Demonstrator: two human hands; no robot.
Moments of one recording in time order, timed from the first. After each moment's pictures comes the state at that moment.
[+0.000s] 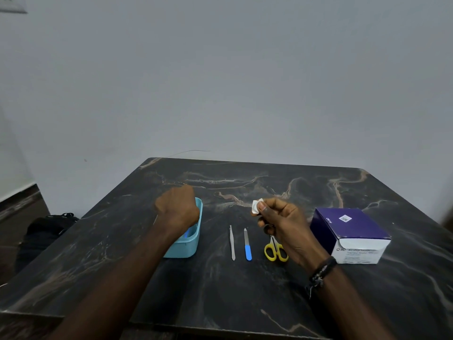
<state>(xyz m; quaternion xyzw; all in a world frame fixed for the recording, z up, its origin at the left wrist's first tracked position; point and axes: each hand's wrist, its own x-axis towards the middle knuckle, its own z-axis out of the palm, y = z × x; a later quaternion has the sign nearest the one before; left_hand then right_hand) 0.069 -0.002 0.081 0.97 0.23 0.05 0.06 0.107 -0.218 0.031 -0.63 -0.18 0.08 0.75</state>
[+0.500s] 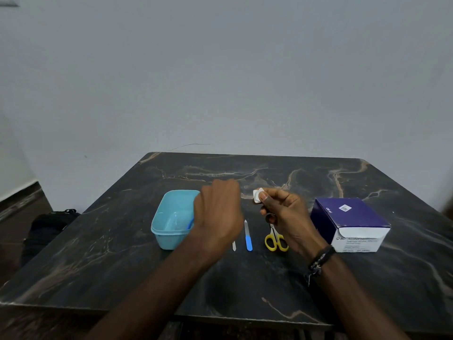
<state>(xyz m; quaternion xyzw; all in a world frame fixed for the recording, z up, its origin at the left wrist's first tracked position) 0.033 -0.082 0.093 0.97 0.10 0.19 0.07 0.108 -0.215 0.032 -0.62 -0.15 0.04 0.77</state>
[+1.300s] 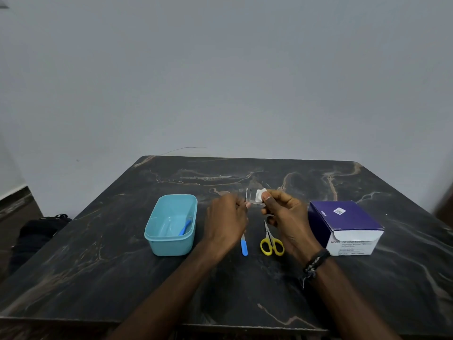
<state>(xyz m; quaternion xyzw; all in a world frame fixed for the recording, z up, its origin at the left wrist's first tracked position) 0.075 -0.086 0.040 0.90 0.03 0.18 0.40 0.110 -0.217 0.032 -0.64 -0.08 -0.02 0.76</state>
